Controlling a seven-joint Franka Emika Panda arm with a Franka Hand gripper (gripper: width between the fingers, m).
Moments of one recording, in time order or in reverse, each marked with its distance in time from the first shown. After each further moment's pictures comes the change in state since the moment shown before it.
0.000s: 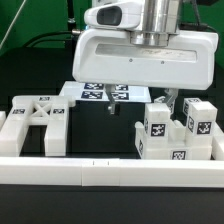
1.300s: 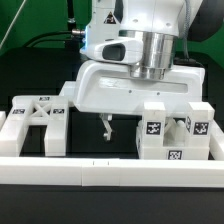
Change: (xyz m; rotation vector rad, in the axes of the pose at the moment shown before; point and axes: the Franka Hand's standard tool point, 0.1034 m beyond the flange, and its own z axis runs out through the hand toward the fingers) arm -0.021 -0.006 0.049 -0.042 0.034 -0.120
